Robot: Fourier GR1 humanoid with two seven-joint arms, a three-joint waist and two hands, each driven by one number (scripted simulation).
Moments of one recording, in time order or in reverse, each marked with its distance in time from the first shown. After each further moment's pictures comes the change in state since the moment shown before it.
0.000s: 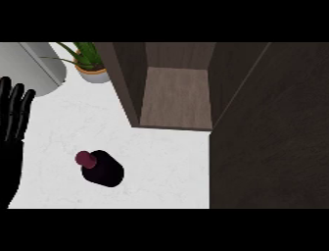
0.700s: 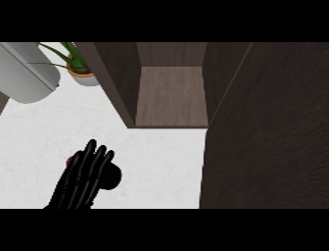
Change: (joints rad) left arm 0.320 -0.093 -0.506 -0.150 0.032 0.021 0.032; right arm 0.209 -0.062 0.093 -0.184 -0.158 0.150 0.191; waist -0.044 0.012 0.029
